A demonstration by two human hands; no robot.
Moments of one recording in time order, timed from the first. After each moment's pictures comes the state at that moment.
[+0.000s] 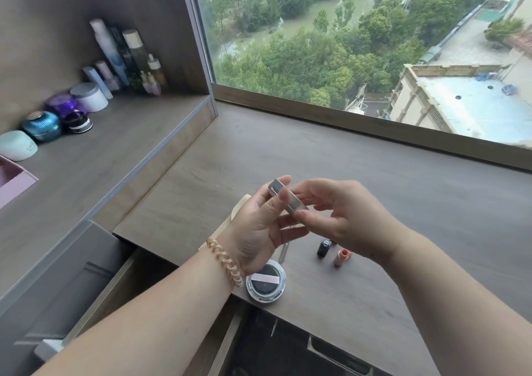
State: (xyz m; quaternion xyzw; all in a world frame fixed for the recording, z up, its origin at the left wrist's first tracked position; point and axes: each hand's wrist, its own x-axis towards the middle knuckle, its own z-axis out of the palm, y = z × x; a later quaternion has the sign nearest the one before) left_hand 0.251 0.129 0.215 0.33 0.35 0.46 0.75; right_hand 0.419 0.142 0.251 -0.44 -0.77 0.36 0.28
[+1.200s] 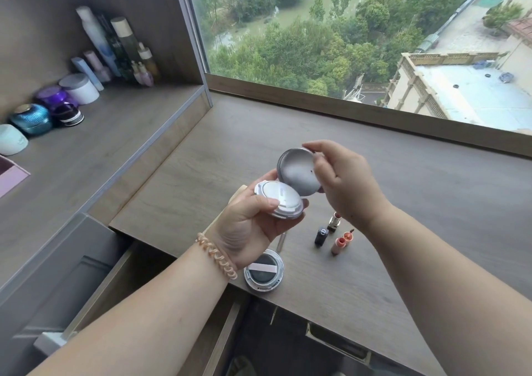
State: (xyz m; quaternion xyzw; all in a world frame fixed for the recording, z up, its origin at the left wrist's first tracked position) left_hand 0.247 0.130 0.207 0.30 0.25 0.45 0.80; right_hand 0.417 0.170 0.231 -0.54 -0.70 0.26 0.39
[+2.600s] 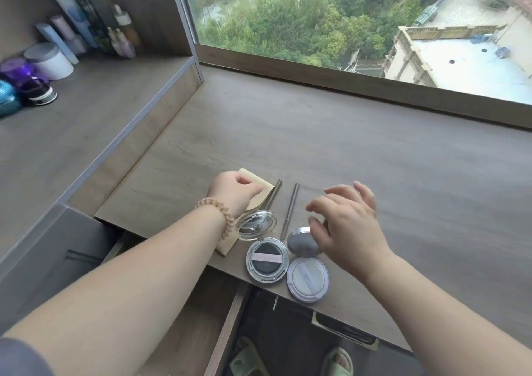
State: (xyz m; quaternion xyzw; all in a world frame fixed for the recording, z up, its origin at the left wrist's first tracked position) left_hand 0.209 0.191 0.133 0.49 0.74 0.24 0.39; right_hand 0.414 0.121 0.138 -0.58 -0.79 0.03 0.20
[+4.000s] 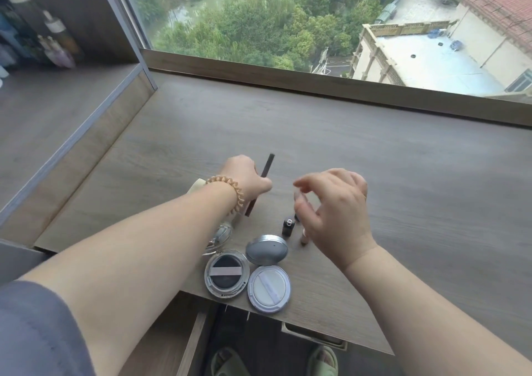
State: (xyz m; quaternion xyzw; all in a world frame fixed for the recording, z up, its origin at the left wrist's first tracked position) left_hand 0.303 0.243 0.147 0.71 0.66 0.02 0.23; right_hand 0.453 0.137 0.159 -0.63 -0.70 0.02 0.35
